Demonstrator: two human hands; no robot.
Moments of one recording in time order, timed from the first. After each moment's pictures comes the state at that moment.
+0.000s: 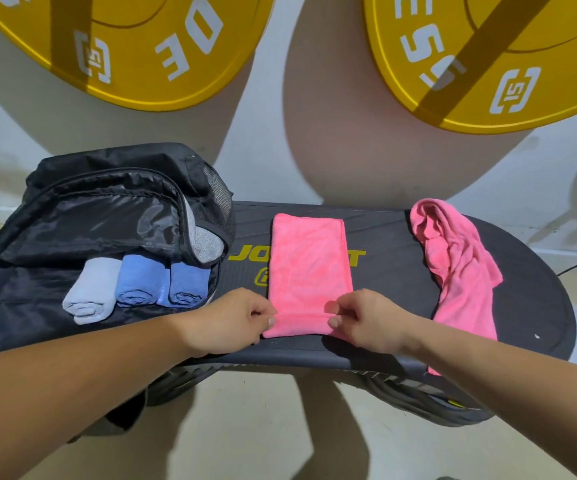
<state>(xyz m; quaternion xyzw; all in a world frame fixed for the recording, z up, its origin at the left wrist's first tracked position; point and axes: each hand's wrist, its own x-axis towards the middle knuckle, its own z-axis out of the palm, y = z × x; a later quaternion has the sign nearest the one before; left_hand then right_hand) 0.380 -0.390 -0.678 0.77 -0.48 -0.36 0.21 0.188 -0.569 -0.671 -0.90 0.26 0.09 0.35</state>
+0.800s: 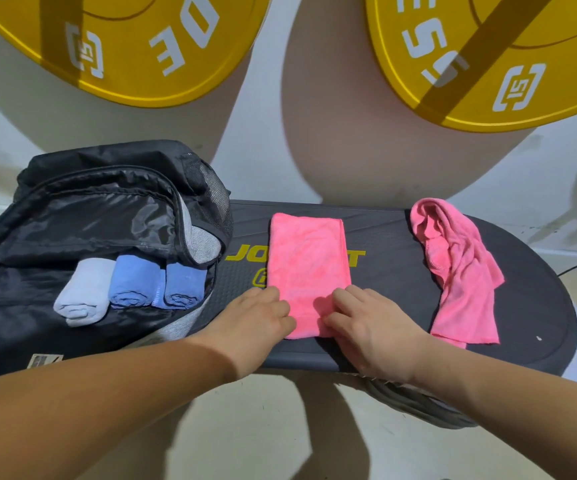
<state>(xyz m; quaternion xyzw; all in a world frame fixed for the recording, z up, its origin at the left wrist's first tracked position) 0.358 -0.397 -0.686 0.68 -0.74 0.00 -0.01 0.171 -0.568 -0.692 -1.00 0.01 -0.06 -0.02</state>
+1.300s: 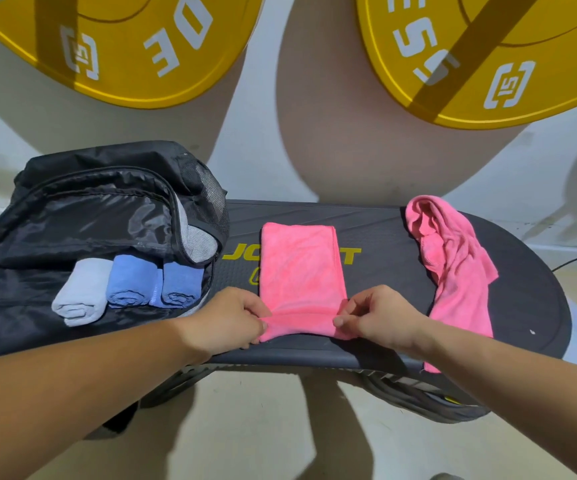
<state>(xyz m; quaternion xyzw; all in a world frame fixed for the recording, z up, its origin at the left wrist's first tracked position) 0.367 -0.393 -0.675 0.81 -0.32 -0.40 0.29 0.173 -0.574 -0.671 -0.80 0.38 0.05 0.47</state>
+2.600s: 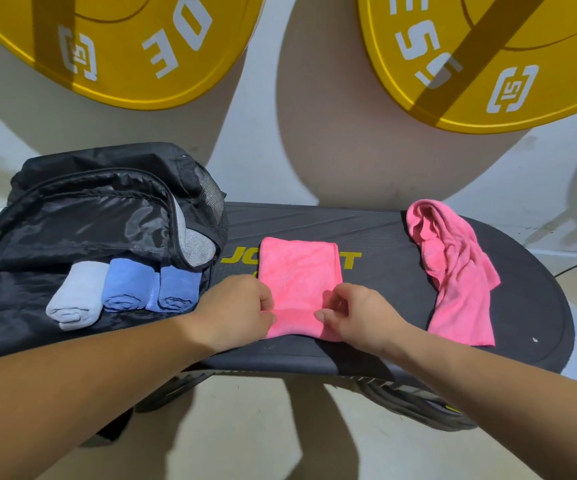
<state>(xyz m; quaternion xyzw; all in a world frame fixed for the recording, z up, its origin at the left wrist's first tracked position) 0.374 -0.414 -0.666 0.82 -0.52 -0.18 0.15 0.197 -0.568 -0.678 -0.89 0.34 0.03 0.30</state>
